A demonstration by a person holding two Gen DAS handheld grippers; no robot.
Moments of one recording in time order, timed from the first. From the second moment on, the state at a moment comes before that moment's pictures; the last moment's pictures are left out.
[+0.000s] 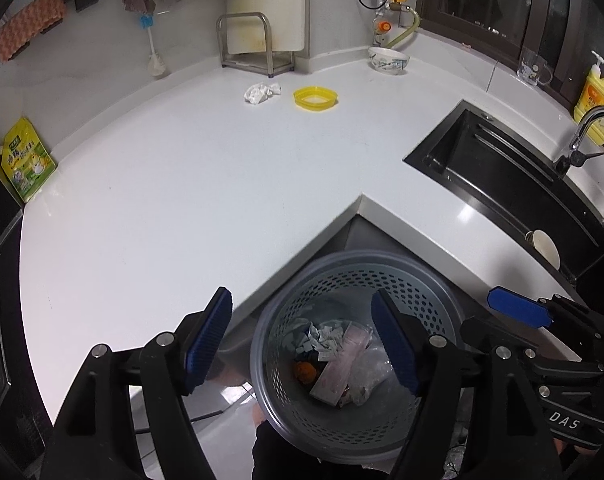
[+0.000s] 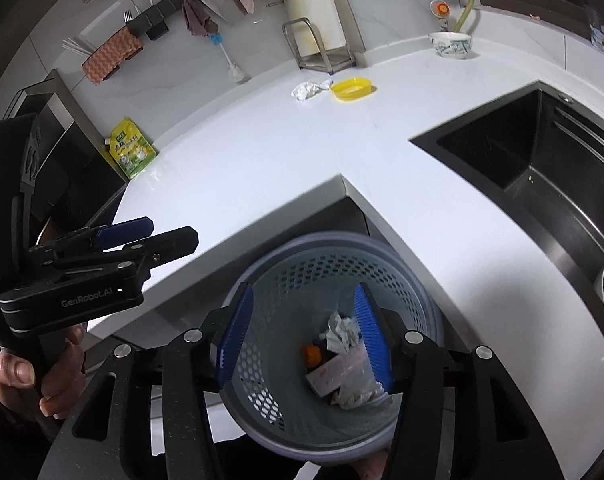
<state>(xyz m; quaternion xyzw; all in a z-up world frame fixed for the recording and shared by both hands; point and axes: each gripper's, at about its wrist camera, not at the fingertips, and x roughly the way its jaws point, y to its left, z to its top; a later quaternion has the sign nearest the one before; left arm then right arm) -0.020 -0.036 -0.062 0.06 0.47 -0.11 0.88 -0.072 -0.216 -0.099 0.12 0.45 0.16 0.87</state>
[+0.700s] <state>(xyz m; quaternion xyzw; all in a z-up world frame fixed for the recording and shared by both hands) 0.101 0.020 -0.030 0.06 0.43 -0.14 0.89 0.040 -0.169 -0.066 0.11 0.41 0.11 0.90</state>
